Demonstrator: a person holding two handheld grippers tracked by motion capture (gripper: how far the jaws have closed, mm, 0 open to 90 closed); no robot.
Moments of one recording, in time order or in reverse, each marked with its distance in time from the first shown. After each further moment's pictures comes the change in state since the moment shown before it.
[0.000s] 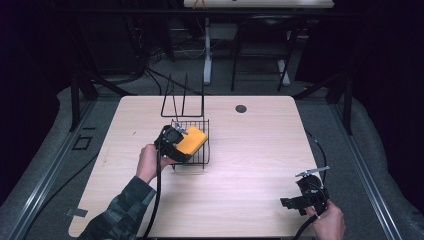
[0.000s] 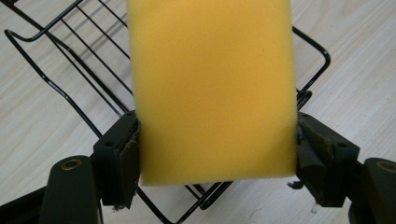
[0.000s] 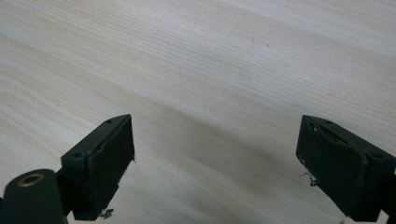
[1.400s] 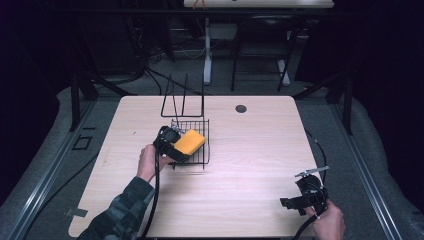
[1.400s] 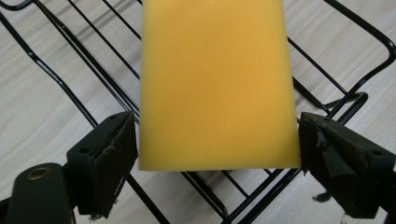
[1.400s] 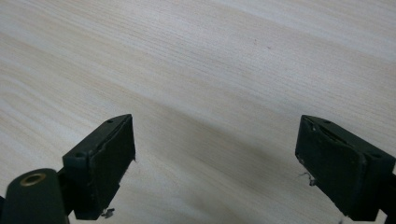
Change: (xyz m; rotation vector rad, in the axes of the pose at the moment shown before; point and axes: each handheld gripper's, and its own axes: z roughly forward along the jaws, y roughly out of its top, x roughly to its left) left arm 0.021 -0.009 0.025 0.002 -0.027 -0.064; right arm 0.002 0.001 -0.001 -0.005 -0.007 -0.016
